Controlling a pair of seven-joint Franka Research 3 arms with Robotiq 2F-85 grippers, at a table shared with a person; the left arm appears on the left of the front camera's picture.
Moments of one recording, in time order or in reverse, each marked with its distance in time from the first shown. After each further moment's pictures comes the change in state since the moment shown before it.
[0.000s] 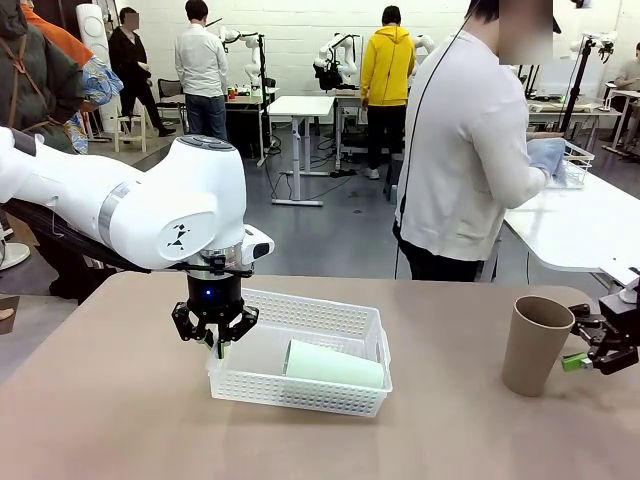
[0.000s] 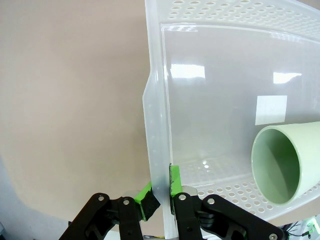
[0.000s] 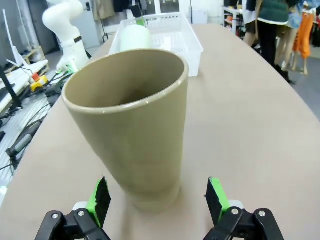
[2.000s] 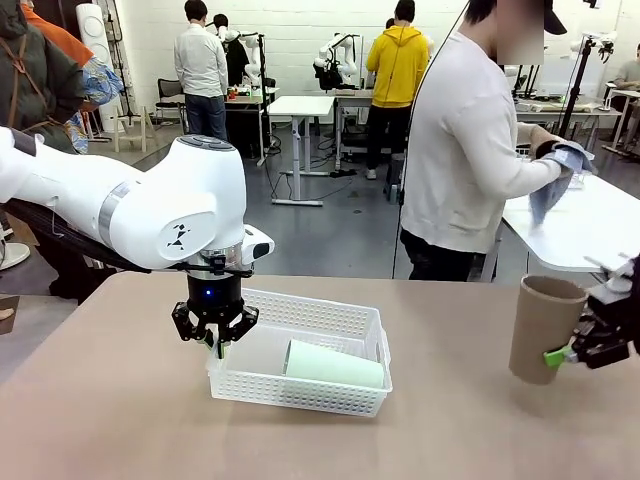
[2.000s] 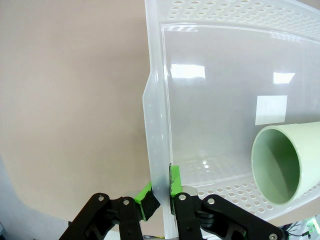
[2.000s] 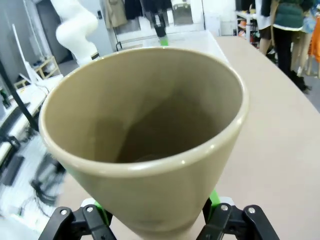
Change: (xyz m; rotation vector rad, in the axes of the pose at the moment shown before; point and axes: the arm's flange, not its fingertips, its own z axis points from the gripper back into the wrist) left arm 0.000 0.000 0.000 0.000 0.000 0.000; right arm 0.086 0.065 -0.031 0.059 -0.029 -0.059
